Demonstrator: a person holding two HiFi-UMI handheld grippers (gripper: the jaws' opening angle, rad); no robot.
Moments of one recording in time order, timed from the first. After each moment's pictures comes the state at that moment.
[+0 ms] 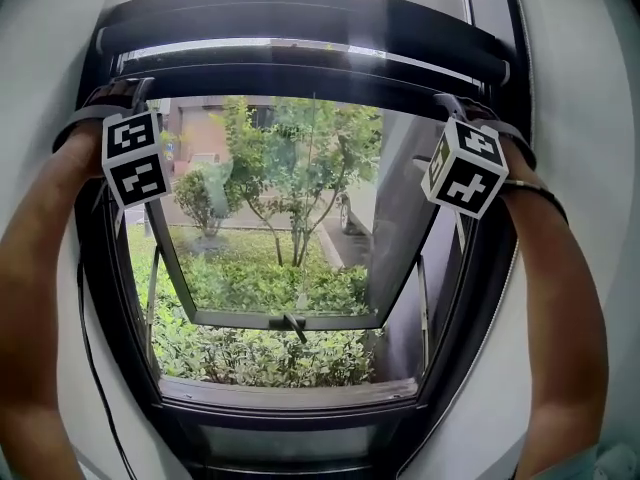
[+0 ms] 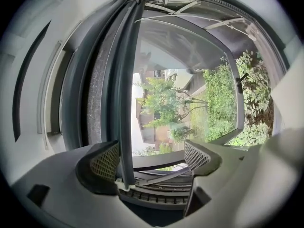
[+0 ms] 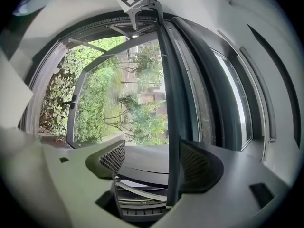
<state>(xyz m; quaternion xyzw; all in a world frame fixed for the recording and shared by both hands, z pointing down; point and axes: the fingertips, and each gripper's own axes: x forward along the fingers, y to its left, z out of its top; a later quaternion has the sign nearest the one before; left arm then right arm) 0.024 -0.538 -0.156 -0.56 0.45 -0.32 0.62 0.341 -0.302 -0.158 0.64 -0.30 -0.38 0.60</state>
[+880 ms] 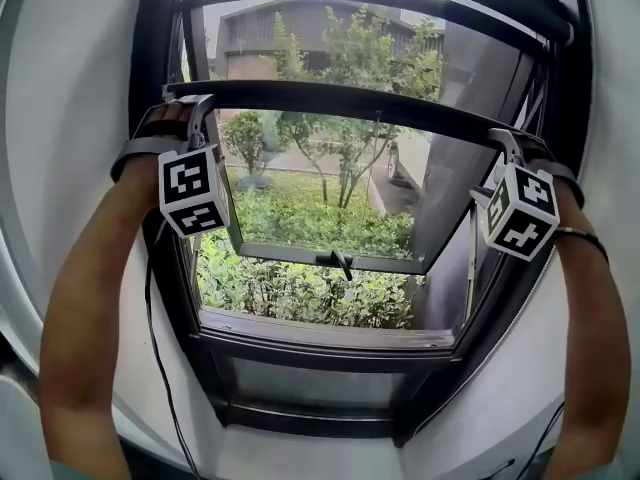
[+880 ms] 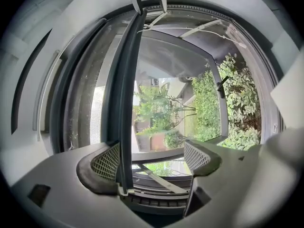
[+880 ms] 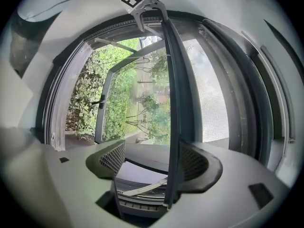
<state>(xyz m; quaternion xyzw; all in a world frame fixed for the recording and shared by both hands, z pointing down) 0.022 -0.536 -0.011 -0.58 0.41 -0.30 0.64 0.336 -0.295 -0.008 0.59 -0.35 -0.33 0.65</state>
